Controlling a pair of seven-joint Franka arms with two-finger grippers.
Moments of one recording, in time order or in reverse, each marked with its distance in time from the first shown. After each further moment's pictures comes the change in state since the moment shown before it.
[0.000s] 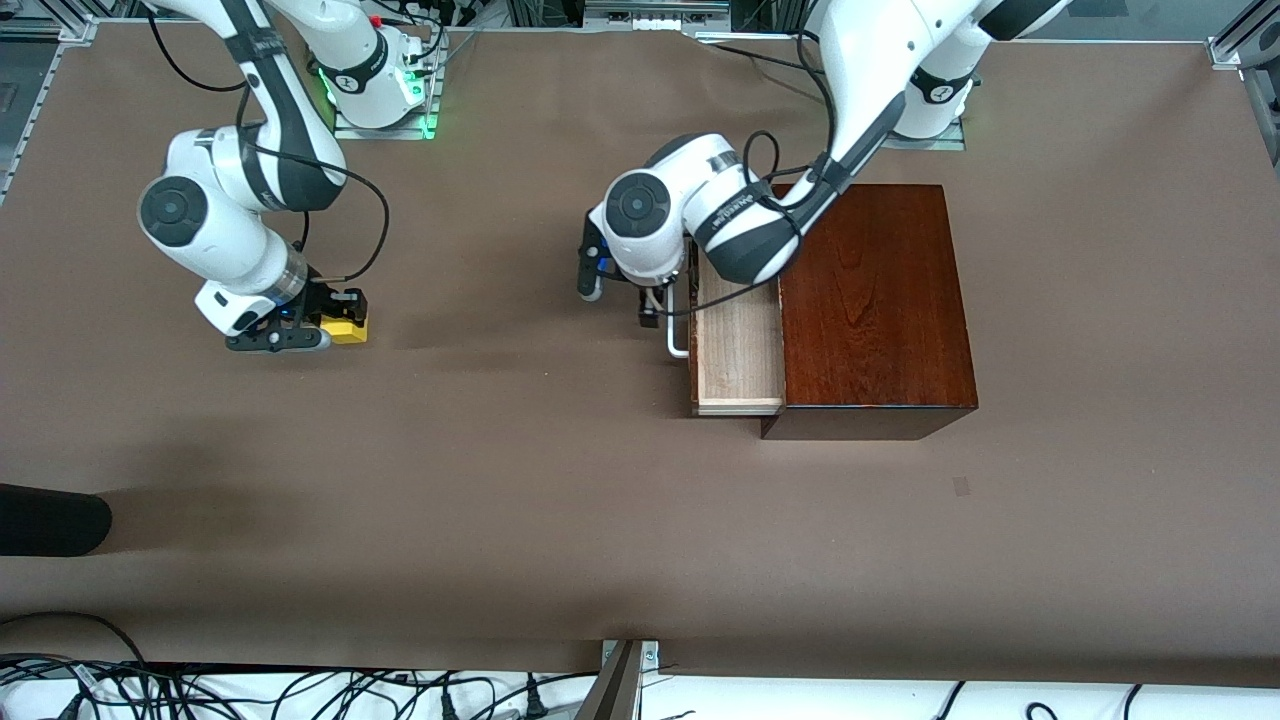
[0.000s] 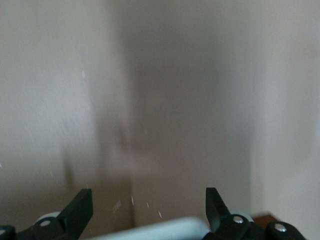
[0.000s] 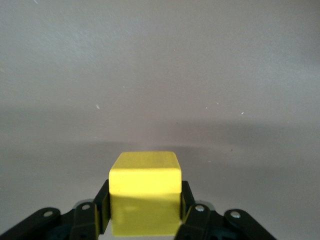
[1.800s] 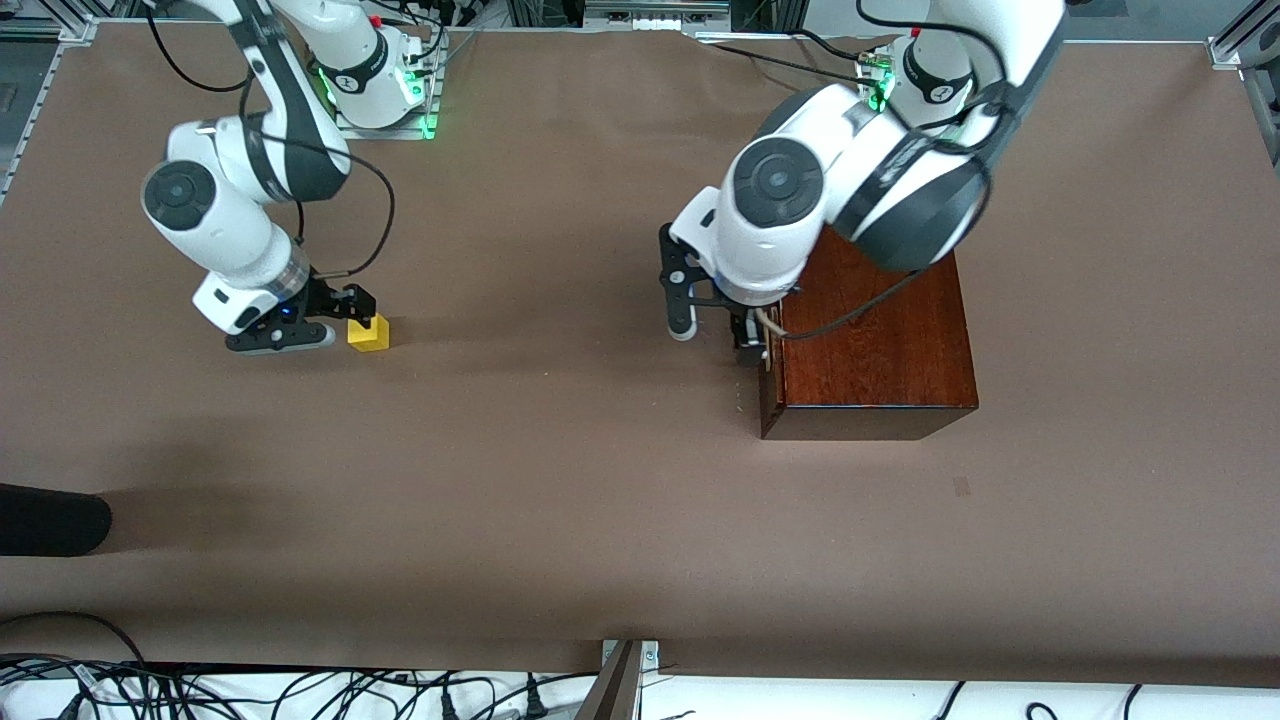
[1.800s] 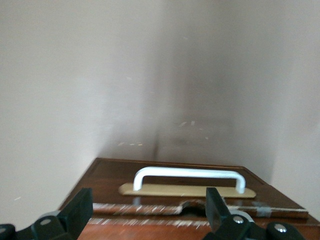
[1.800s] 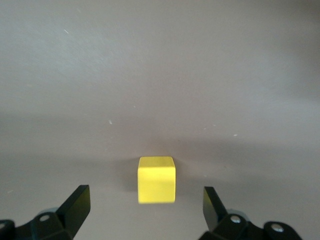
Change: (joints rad) left arm 0.174 -0.145 0.000 0.232 0.014 -0.207 0.001; right arm -0.045 -0.084 0.074 0.064 -0.025 -0.083 -0.003
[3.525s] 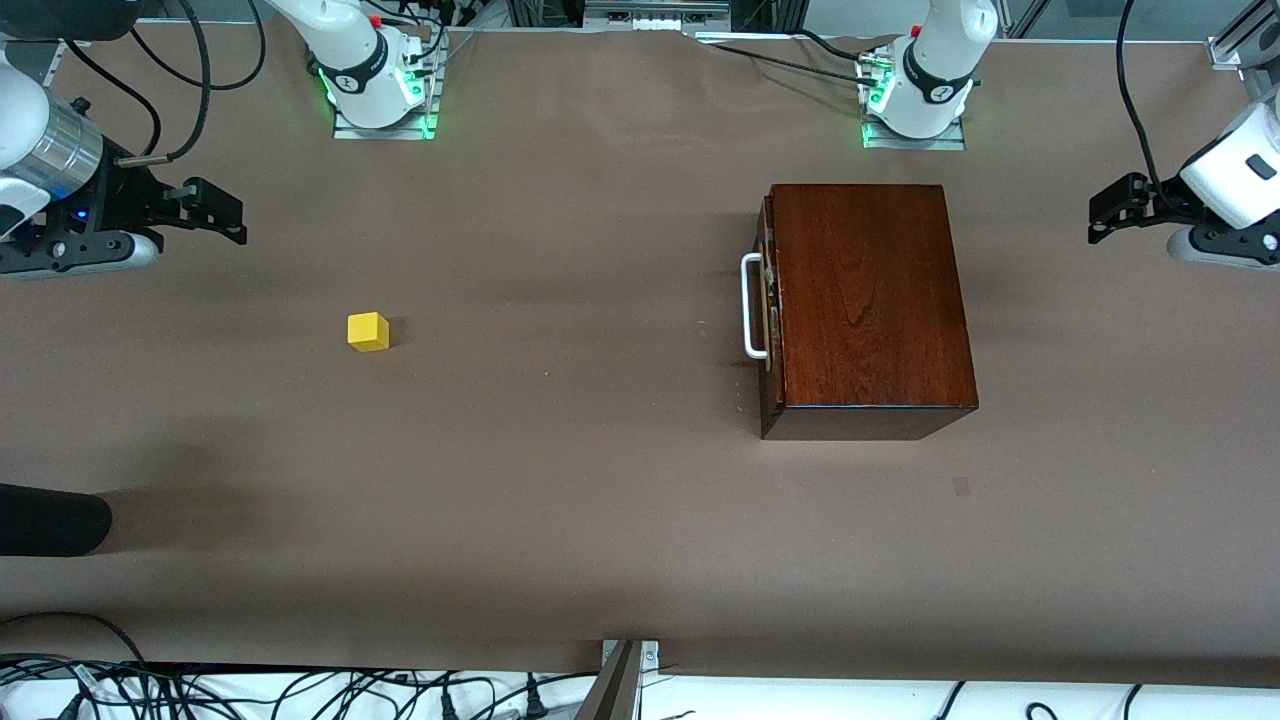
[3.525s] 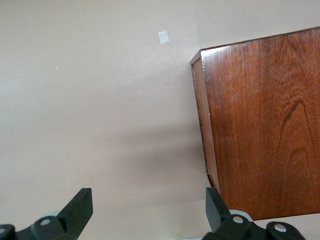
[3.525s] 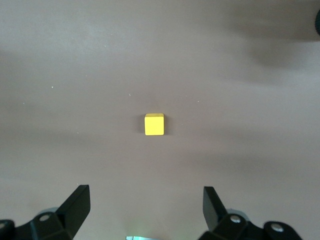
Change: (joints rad) left arm 0.213 -0.608 0.510 -0.467 -0.153 -0.105 -0.600; right arm 0.067 -0.084 -0.141 0.542 0.087 -0.732 -0.099
